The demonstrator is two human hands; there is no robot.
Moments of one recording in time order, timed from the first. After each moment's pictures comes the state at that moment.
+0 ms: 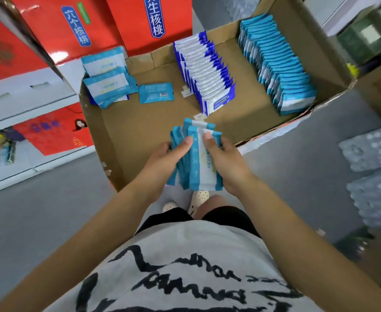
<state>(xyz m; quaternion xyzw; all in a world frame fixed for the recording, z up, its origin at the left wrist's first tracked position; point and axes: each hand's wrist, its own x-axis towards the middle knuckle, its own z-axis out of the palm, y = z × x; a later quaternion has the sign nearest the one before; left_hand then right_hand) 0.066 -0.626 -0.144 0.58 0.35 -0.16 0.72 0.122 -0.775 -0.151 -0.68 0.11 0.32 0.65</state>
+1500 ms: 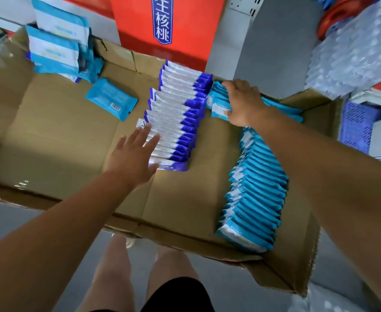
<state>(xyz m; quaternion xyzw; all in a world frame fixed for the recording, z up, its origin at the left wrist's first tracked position) 0.348 -0.706 -0.288 0.89 0.37 -0.21 0.15 0.676 -0.737 -0.294 -0.79 -0.58 0.17 -0.09</state>
